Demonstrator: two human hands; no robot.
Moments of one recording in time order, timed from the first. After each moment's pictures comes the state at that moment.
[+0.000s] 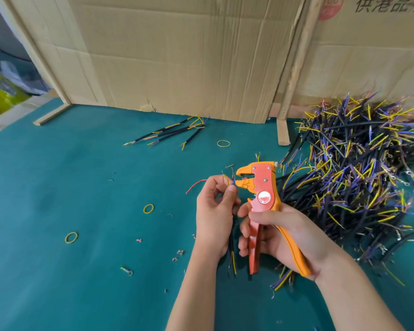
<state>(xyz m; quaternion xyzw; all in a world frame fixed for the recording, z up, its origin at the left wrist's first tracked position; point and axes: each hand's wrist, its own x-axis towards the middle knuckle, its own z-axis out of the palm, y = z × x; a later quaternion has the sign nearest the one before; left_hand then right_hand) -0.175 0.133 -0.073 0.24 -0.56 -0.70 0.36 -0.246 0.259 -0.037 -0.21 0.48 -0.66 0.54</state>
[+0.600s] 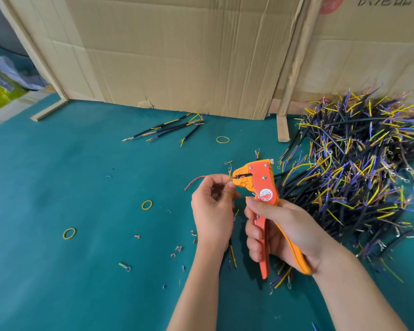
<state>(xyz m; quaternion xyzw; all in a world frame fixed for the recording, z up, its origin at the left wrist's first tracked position) -0.179 0.134 -0.077 0.29 -0.61 -0.60 0.43 -0.243 0.257 -0.032 -0.17 0.50 -0.64 0.56</state>
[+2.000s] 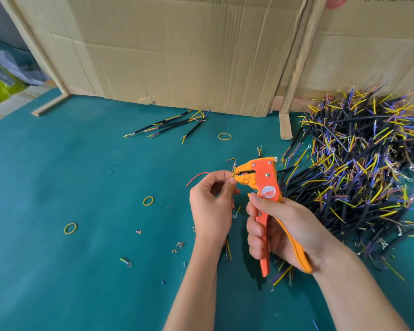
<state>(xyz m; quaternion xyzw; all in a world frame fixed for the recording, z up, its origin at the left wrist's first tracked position) -0.174 0.130 -0.073 0.29 -0.61 -0.61 0.42 -0.240 0.256 -0.032 -0.16 0.49 -0.65 0.56</state>
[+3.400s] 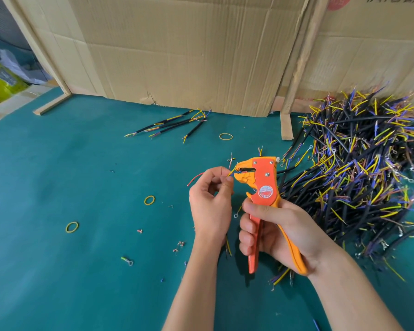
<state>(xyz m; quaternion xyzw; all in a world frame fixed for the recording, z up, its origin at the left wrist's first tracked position) -0.175 0.128 -0.075 0.27 -0.59 -0.62 0.44 -0.235 0.253 -0.037 -0.18 0.44 -0.67 0.56</state>
